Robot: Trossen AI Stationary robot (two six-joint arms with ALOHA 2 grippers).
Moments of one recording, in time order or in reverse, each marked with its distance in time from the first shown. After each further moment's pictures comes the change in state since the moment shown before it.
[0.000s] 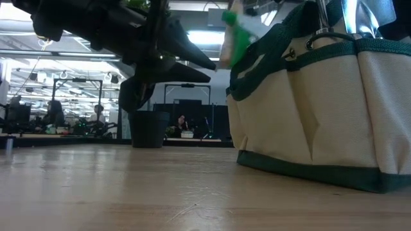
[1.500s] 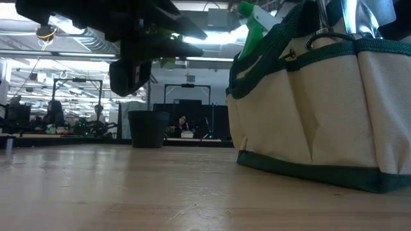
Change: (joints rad) left arm -0.055 -0.069 0.001 -0.037 0.068 0.071; right arm 0.286 -0.104 0.012 0.023 0.191 0.045
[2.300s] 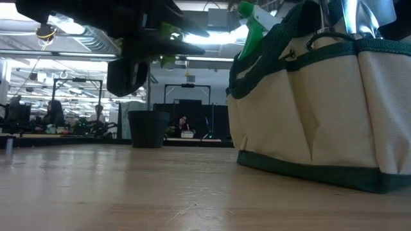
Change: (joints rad) left arm -0.005 0.000 0.000 0.017 -0.051 -0.154; right arm 0.079 0.005 -0.008 -0.023 0.063 -0.405
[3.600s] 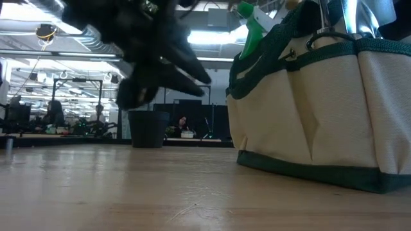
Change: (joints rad) left arm 0.144 0.032 0.128 -0.377 0.290 0.043; right arm -0.088 -0.231 -0.237 0.000 -0.028 -0.379
